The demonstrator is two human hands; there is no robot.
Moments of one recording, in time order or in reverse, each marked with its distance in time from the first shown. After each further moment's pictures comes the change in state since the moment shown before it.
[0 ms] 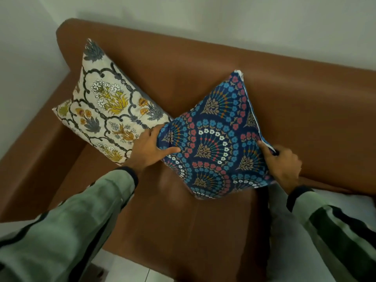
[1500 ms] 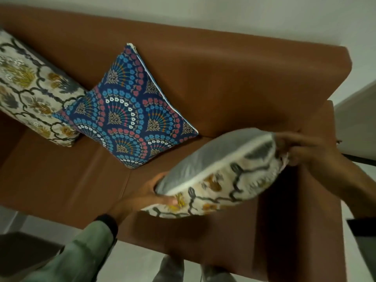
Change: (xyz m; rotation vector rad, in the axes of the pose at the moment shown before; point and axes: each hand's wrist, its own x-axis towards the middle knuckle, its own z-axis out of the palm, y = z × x) left_hand -0.208 0.229 0.196 -0.734 -0.613 -0.097; right_hand -0.037 0.229 -0.288 0.484 -0.632 -0.028
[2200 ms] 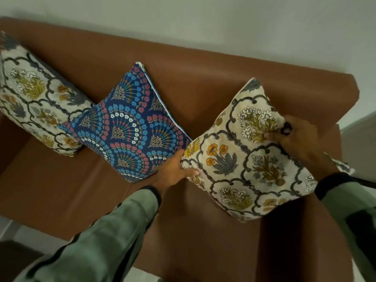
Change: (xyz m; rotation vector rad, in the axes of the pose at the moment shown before) left_hand 0.100 0.081 0.003 0.332 0.325 0.110; right_hand 0.089 -0.026 -0.014 -0.513 0.496 -0.290
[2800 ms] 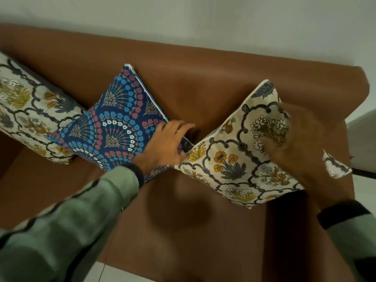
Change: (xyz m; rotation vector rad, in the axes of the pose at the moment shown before) left_hand 0.063 0.024 -0.060 0.849 0.205 0.618; right_hand -0.019 -0.028 0.016 -0.228 0.234 -0.203
